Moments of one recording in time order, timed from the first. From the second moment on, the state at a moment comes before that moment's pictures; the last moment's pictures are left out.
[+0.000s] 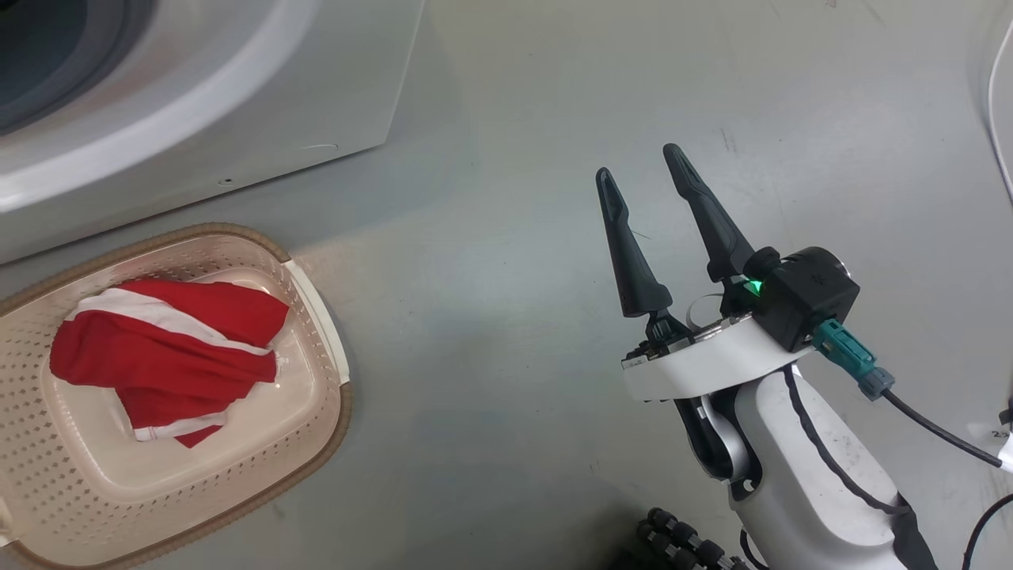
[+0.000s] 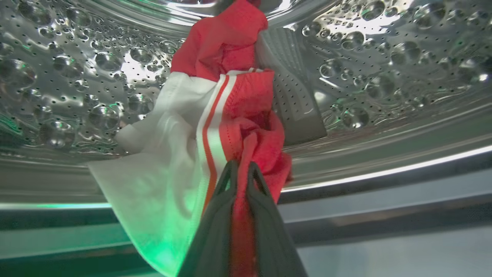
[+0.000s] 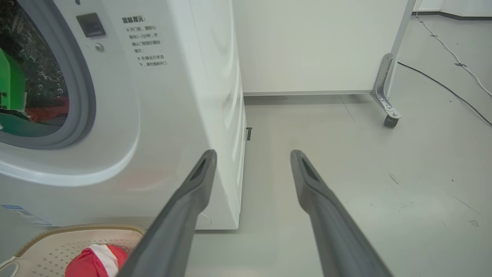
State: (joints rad) left arm -1.10 0.43 -0.01 0.82 -0.19 -0.04 0.37; right arm -0.37 -0.05 0.47 0.05 0.39 -0.07 -0.26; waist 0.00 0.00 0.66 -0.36
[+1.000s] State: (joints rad) left arm -0.89 0.22 0.03 0.72 -0.28 -0.04 -0.18; right arm -0.36 -0.05 0.41 0.11 0.31 -0.08 -0.26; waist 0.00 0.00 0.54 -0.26
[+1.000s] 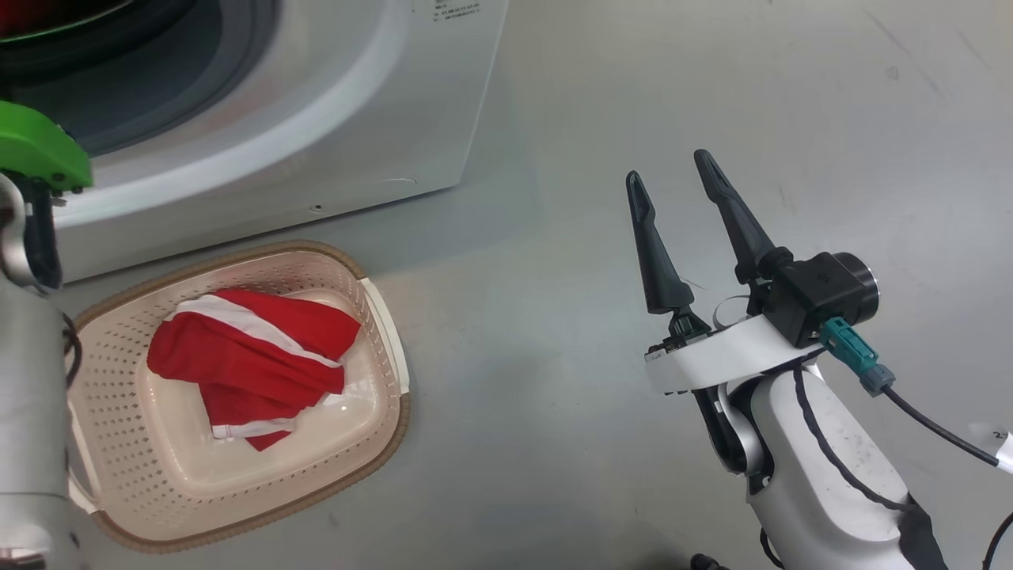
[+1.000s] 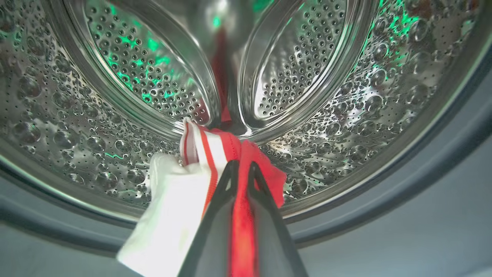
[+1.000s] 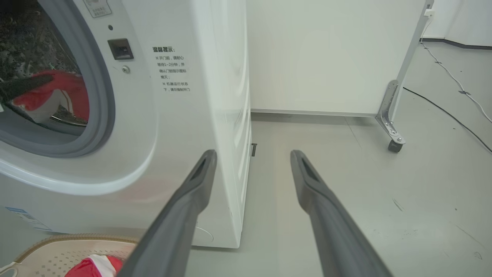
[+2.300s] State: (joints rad) left arm -0.47 0.07 0.00 0.04 -0.20 0.01 -0.25; right arm -0.20 -0.05 0.34 0.19 0.27 -0.02 -0.26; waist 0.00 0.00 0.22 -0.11
